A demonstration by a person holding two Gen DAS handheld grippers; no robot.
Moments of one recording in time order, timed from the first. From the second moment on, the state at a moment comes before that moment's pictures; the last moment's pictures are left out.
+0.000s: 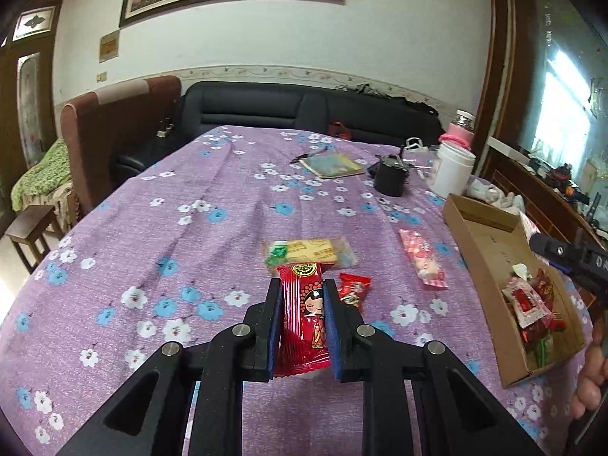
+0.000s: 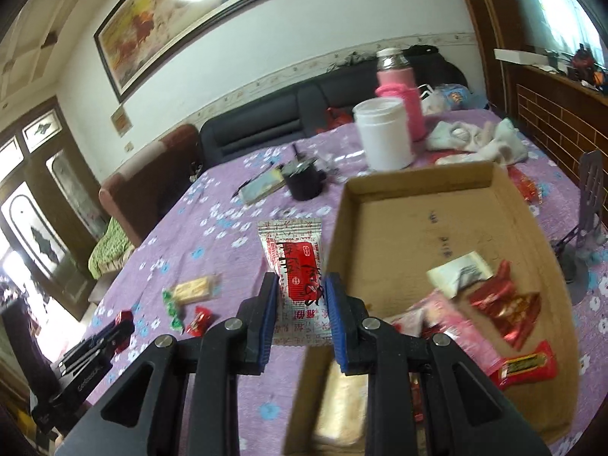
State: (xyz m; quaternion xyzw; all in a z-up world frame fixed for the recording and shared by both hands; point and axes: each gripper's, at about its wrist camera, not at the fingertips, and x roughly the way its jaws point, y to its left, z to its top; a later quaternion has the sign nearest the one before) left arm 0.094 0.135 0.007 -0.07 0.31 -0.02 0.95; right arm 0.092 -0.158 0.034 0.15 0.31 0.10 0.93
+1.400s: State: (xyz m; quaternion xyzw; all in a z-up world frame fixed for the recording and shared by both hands) left arm 0.112 -0.106 -0.004 0.03 0.37 -0.25 0.89; right arm 0.123 -0.253 -0.007 0.20 0.40 -0.02 0.90
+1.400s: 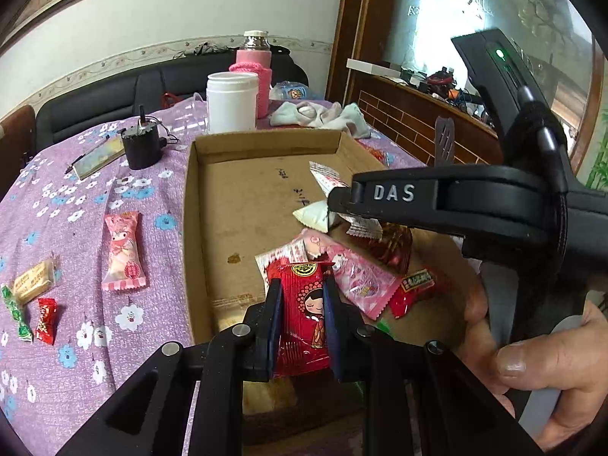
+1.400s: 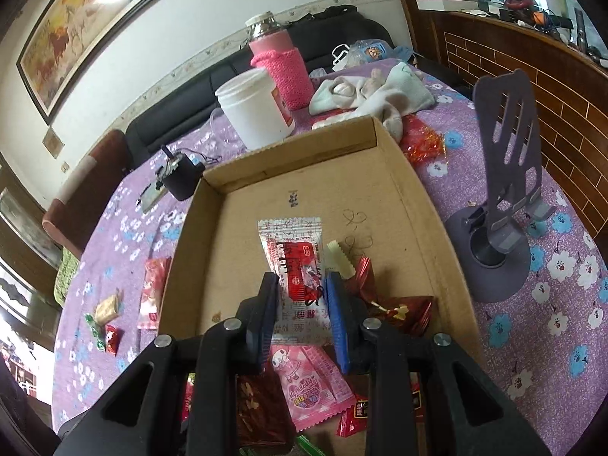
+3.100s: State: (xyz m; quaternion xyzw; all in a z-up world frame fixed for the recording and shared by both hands) left arm 0.094 -0.103 0.010 0.07 0.31 -0.25 0.92; right arm 0.117 -0.250 0.002 0.20 0.38 -0.02 0.90
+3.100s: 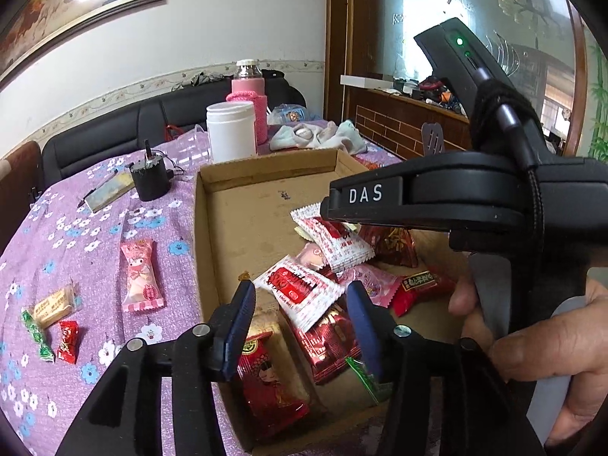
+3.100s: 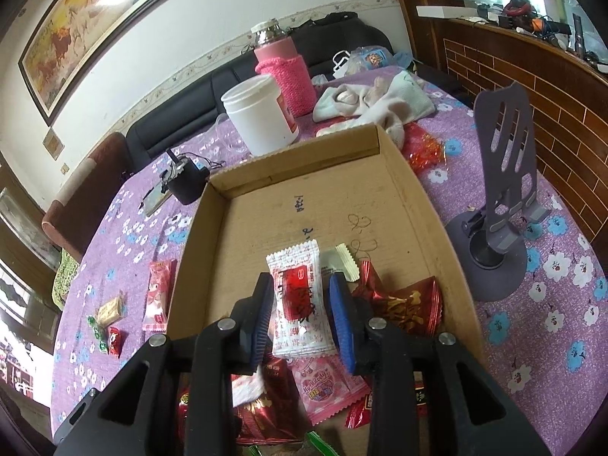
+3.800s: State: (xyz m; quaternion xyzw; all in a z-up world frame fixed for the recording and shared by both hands) left arm 0.095 -0.077 0.031 0.02 0.28 -0.24 0.93; right arm 0.106 -0.246 0.015 0.19 0.35 -0.04 0.92
